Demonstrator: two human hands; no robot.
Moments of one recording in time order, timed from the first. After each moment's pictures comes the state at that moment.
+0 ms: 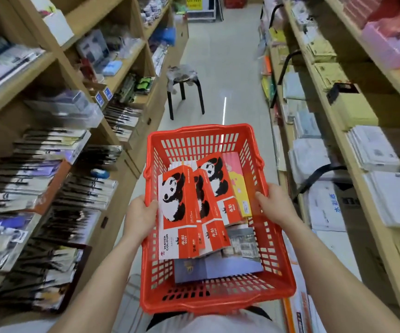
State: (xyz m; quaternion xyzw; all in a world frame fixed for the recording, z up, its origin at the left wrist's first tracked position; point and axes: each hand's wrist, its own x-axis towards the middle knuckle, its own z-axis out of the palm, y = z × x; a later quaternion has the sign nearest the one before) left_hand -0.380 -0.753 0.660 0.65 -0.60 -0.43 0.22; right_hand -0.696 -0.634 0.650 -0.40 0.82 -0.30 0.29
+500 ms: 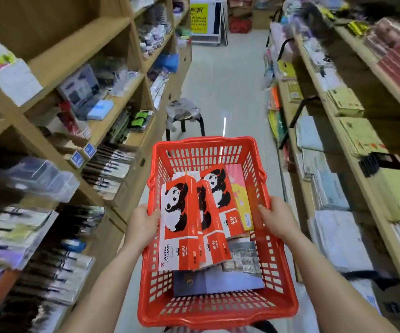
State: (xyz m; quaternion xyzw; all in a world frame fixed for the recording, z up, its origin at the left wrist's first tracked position) left_hand -0.536 -1.142 0.654 0.64 -0.59 -0.45 0.21; right_hand -0.850 -1.017 0.660 -0.39 0.82 -0.29 0.29
